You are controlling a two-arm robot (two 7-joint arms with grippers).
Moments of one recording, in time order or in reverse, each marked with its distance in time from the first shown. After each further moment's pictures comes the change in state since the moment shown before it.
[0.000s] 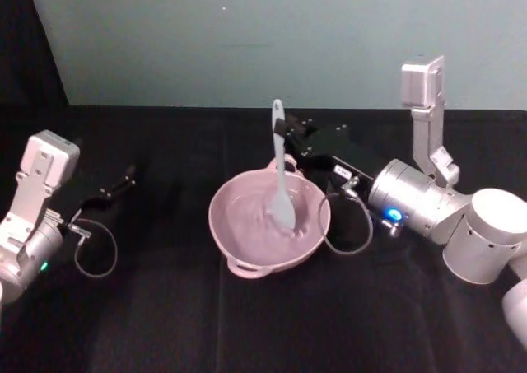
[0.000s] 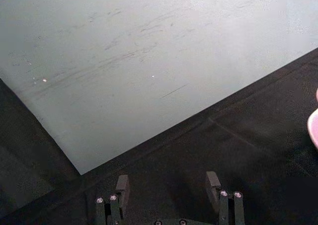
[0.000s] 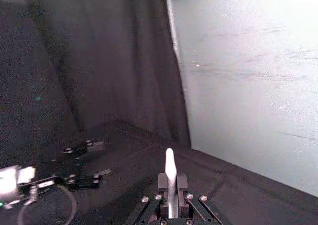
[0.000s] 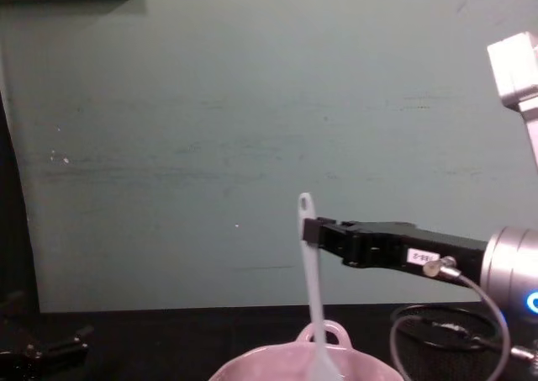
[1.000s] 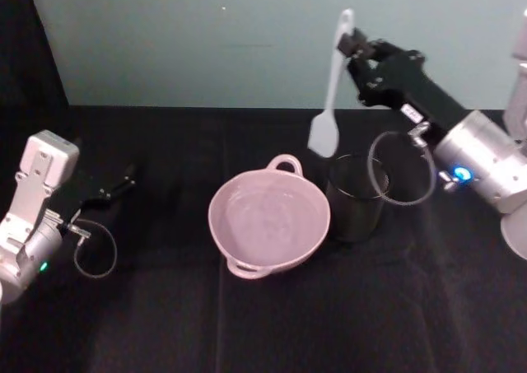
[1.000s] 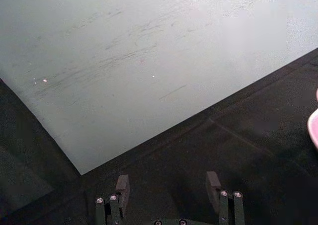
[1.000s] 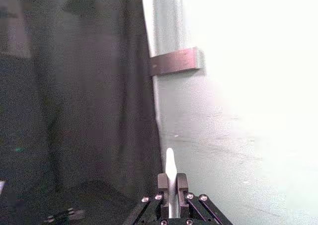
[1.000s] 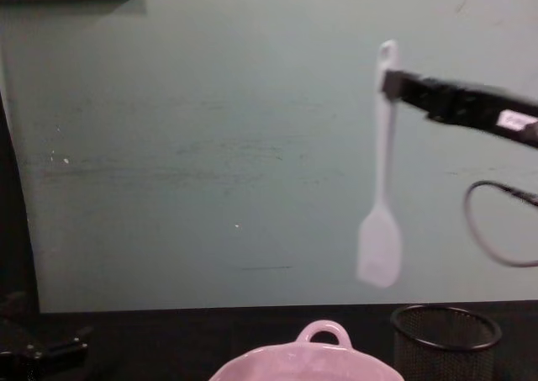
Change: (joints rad) left arm 0.000 0.000 0.000 0.000 0.000 0.000 0.000; right arm -0.070 0.080 0.149 -0.202 0.052 -0.129 -0.038
